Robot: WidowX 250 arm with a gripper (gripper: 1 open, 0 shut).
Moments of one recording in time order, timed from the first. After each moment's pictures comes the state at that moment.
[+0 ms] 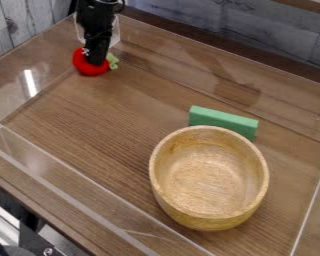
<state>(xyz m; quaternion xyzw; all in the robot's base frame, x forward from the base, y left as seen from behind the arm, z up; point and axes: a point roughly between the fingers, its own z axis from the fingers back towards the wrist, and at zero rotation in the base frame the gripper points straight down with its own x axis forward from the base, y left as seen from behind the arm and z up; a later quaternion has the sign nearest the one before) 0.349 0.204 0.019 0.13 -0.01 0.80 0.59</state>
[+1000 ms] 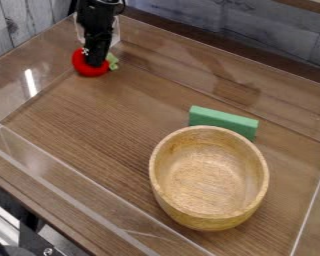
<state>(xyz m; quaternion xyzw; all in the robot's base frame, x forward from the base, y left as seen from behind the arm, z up) 0.343 0.205 0.018 0.16 0.00 0.80 0.58</state>
